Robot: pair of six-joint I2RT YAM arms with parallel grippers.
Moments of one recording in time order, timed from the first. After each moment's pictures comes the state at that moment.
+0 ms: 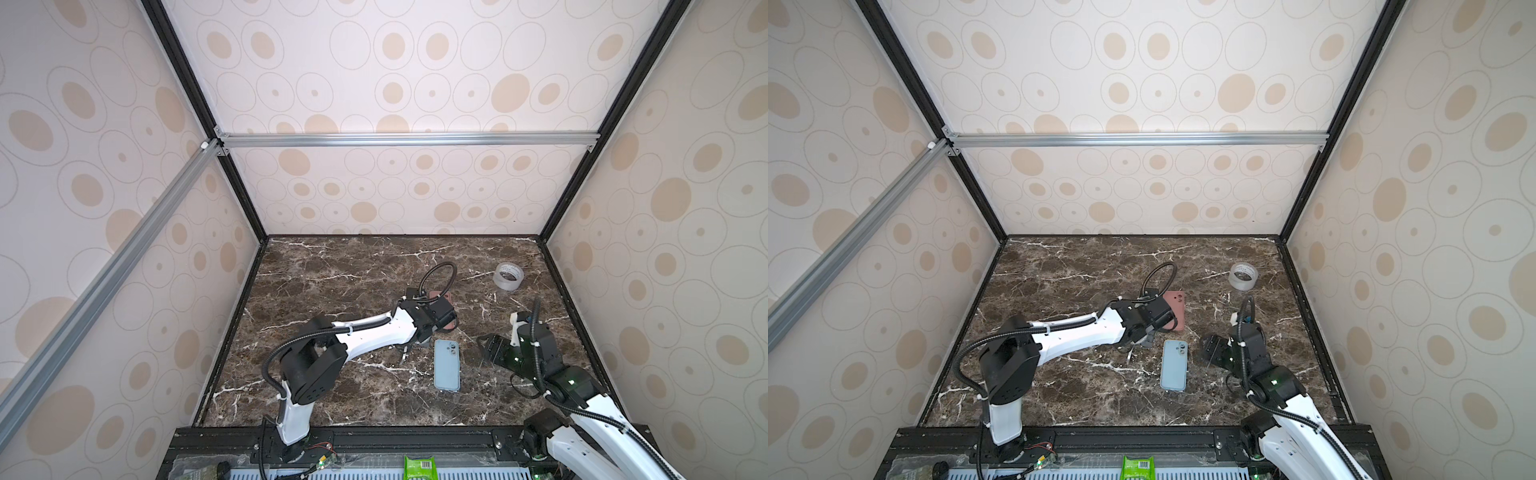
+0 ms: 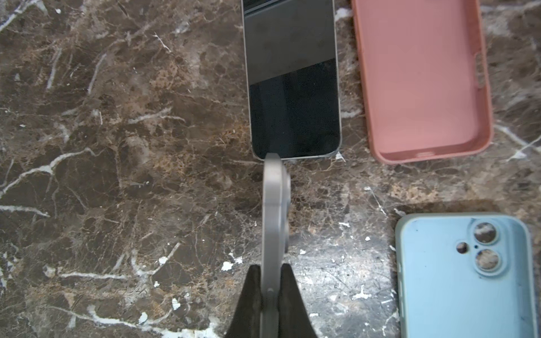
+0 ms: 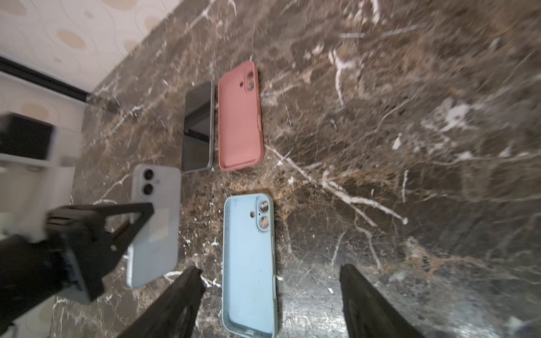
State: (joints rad) left arm -1.01 1.94 1.47 -0.87 -0.45 -0.74; right arm 0.40 0.60 0.52 -0.63 0.02 0.74
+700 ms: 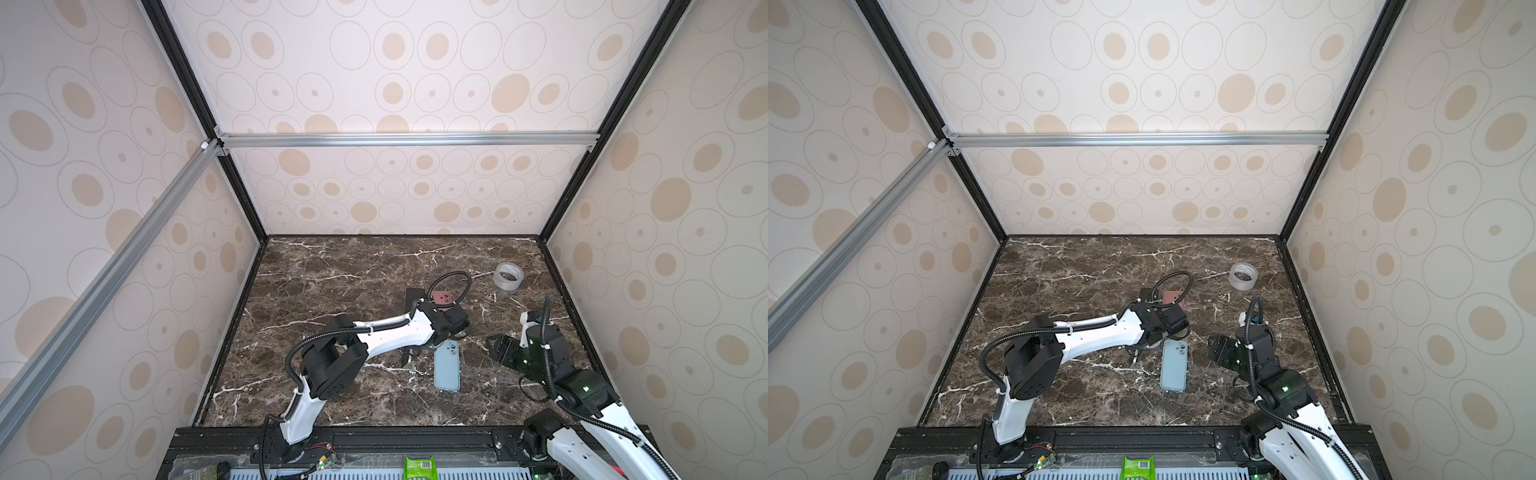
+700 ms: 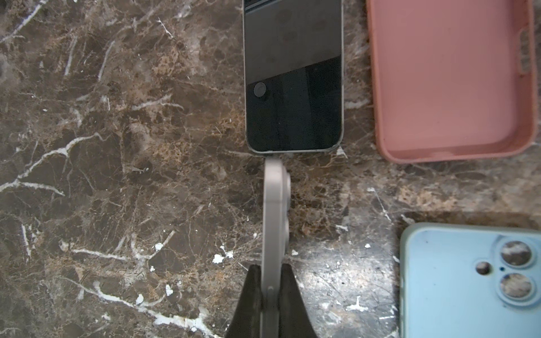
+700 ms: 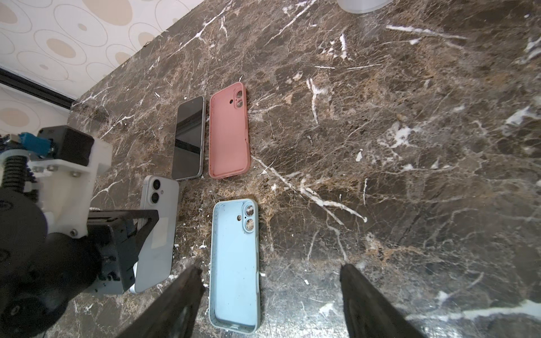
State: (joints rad) left arm -1.05 2.05 1.60 -1.00 -0.52 -0.84; right arm 0.39 0.55 0.57 -0.75 0.07 0.69
